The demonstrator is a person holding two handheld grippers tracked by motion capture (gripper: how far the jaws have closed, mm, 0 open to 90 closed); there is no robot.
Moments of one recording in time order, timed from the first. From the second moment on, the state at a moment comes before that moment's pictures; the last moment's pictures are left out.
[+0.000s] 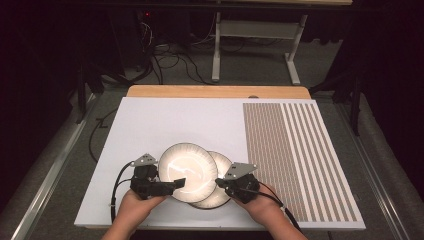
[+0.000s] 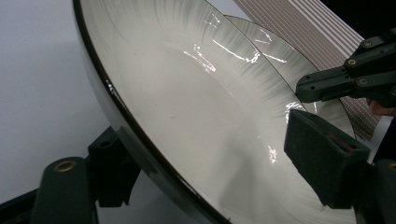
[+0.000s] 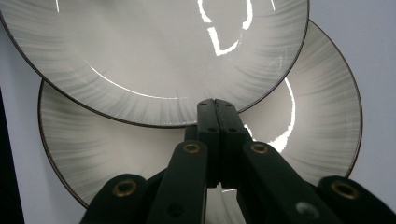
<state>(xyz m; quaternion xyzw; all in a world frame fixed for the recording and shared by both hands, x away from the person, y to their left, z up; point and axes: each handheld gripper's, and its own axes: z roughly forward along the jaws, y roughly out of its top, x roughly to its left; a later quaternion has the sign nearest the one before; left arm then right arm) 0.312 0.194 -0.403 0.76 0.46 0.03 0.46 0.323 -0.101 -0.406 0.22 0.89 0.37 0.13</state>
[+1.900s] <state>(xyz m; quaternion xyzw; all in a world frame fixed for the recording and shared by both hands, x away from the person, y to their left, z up) 0.319 0.205 -0.400 0.72 0.52 0.00 0.46 0.325 -0.118 -0.394 0.25 0.87 0.40 0.15</state>
